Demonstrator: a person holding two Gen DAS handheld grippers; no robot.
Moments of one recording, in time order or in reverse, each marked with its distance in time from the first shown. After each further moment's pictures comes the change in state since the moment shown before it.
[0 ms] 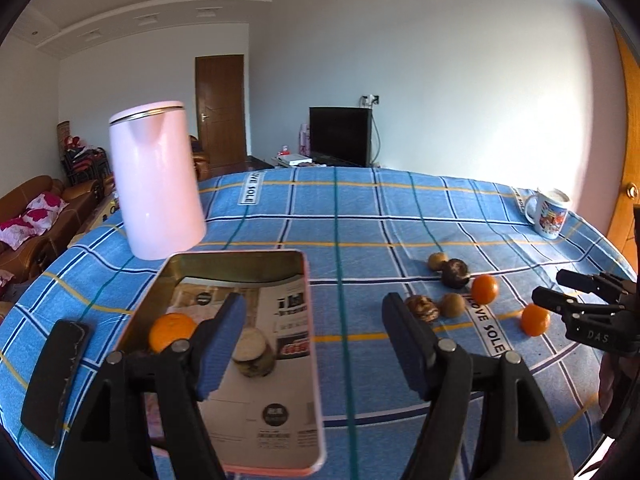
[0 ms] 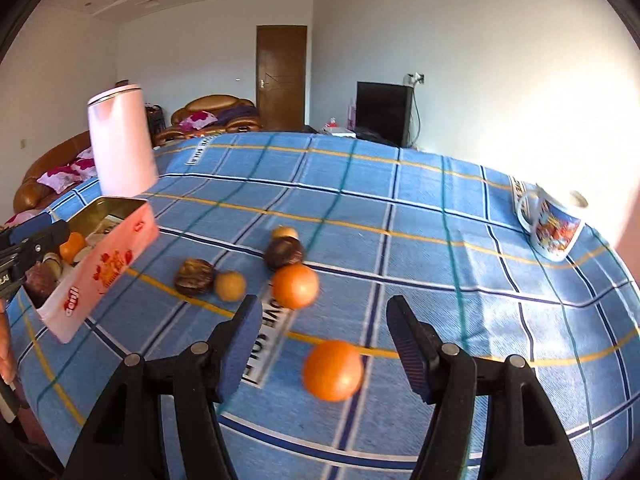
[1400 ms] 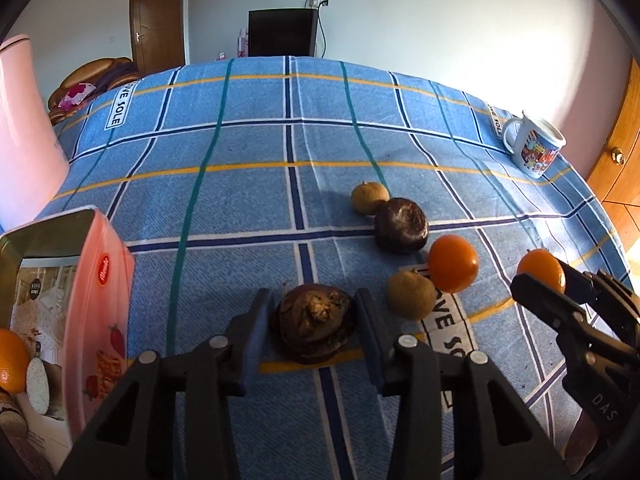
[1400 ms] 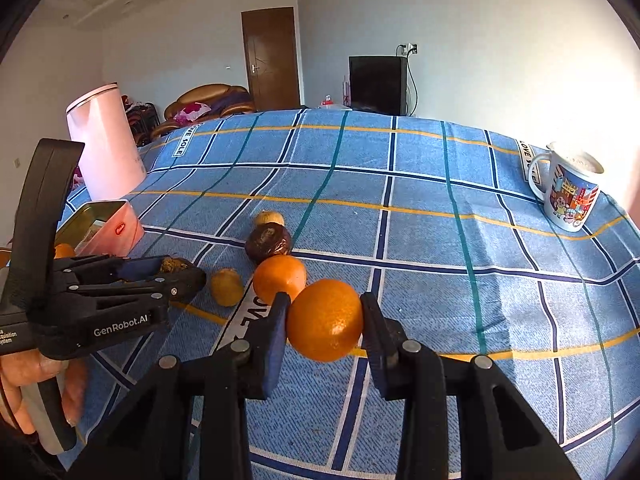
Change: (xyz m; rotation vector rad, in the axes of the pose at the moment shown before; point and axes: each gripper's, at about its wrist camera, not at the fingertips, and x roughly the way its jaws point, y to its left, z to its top) left arm 0.121 -0.075 0.006 0.013 0.374 -0.191; right arm 0.027 -0.011 0.001 0.065 0.066 0.038
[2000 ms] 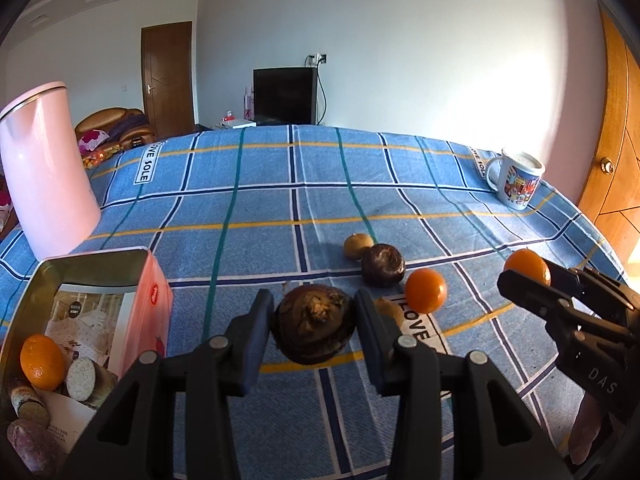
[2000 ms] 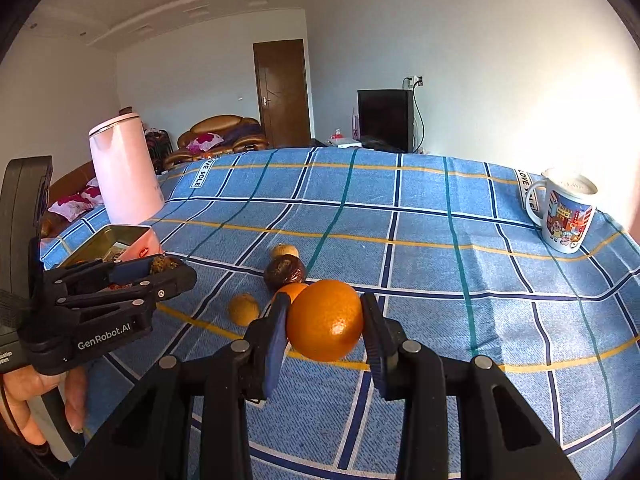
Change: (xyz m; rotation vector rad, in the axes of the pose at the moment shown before) left arm -0.048 -0.006 -0.011 0.040 -0.235 0.040; right arm -0.025 0.001 -0.003 -0.005 -0.143 0.036
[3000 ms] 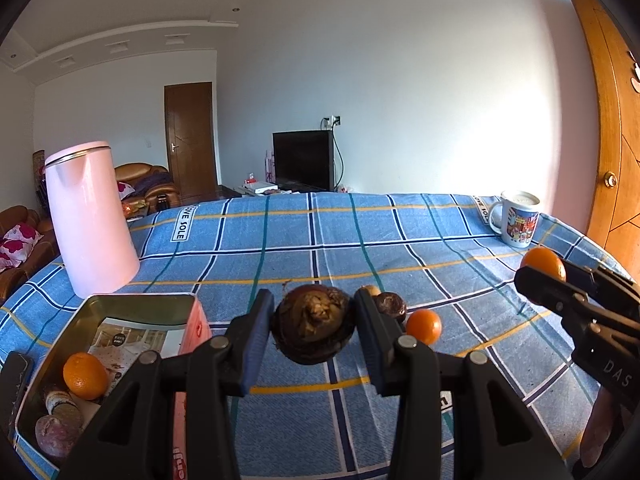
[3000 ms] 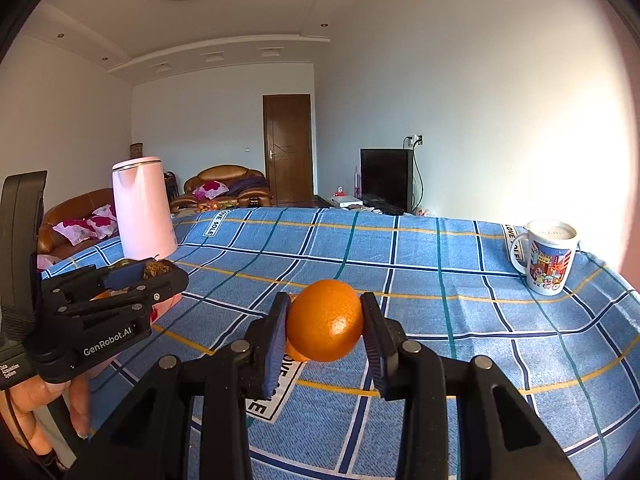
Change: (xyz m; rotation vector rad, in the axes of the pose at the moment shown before) left arm -0.046 -0.008 -0.010 0.030 -0.248 0.093; right arm -0.043 0.009 -0.004 -0.043 -0.227 -0.005
